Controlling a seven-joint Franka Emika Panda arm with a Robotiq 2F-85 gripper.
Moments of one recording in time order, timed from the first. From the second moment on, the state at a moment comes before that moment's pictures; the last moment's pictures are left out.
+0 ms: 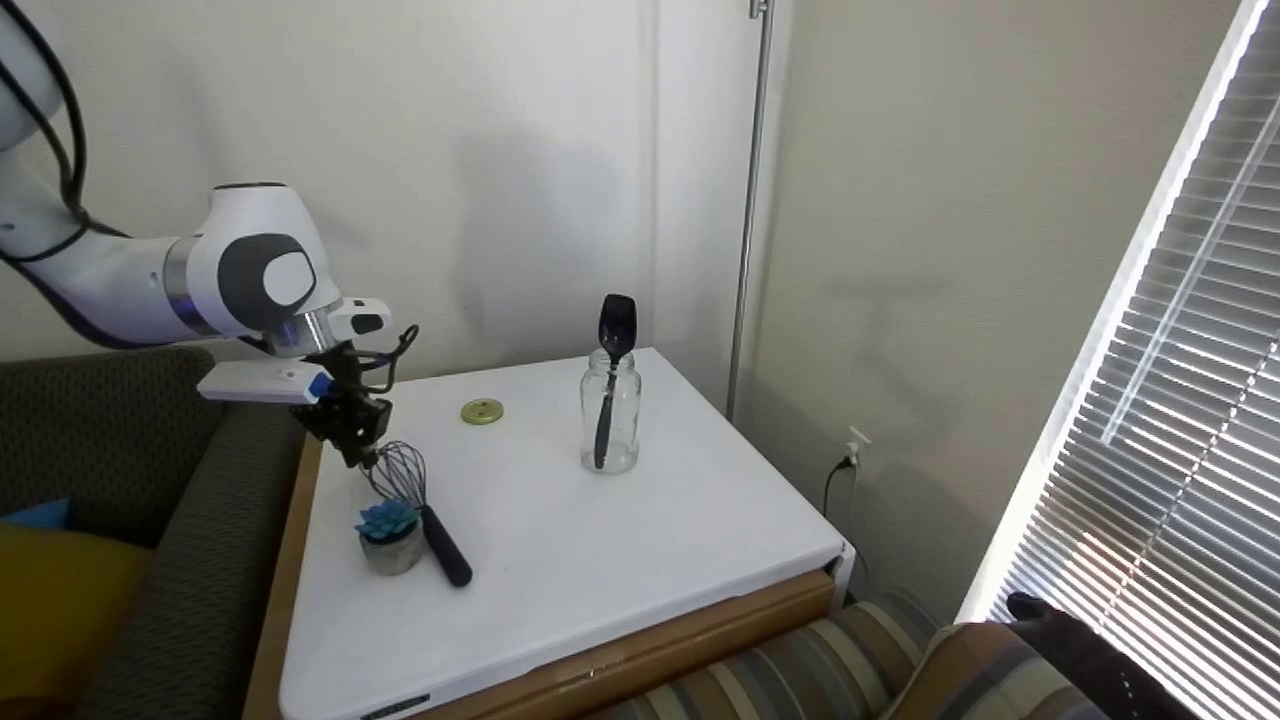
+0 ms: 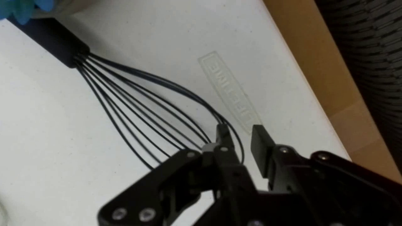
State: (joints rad) arm 0.45 0.85 -0.01 -1.72 -0.22 2.61 0.24
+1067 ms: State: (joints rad) arm 0.38 0.72 -0.03 -1.66 -0.19 2.61 0.26
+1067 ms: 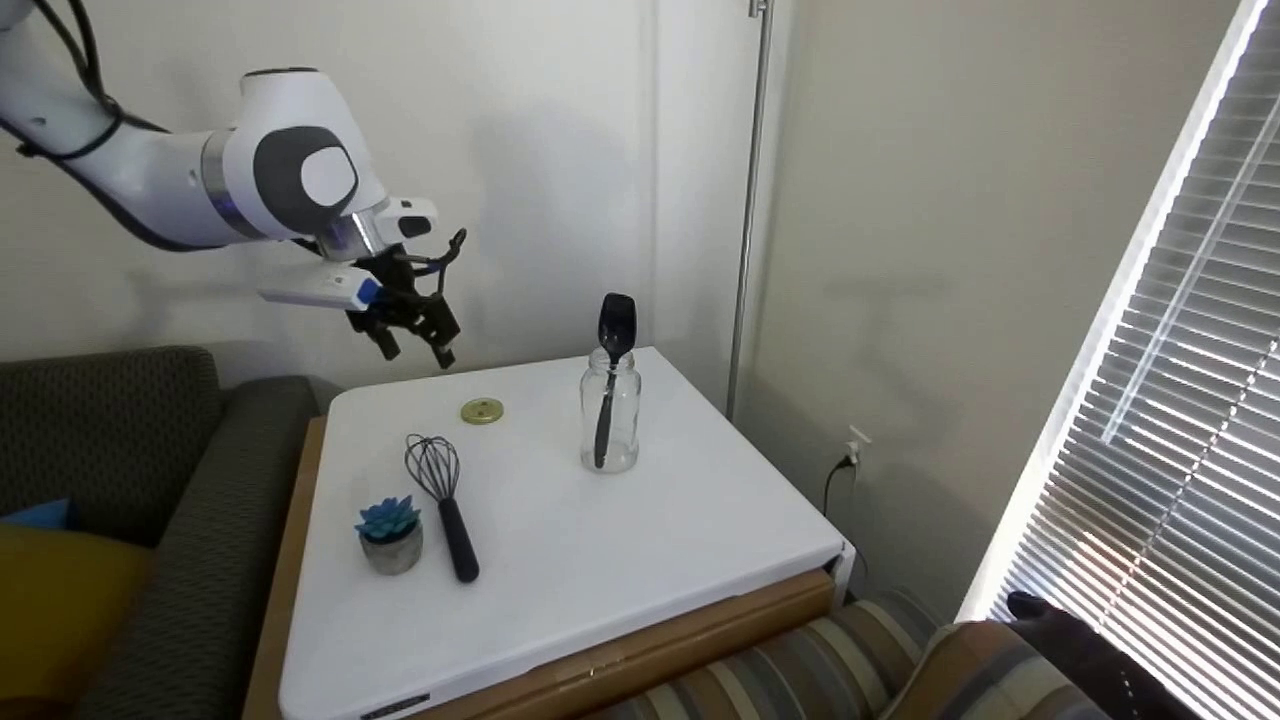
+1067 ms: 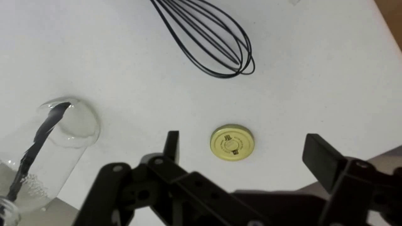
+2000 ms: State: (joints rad) arm 0.26 0.46 0.05 -1.56 -0.01 2.13 0.23
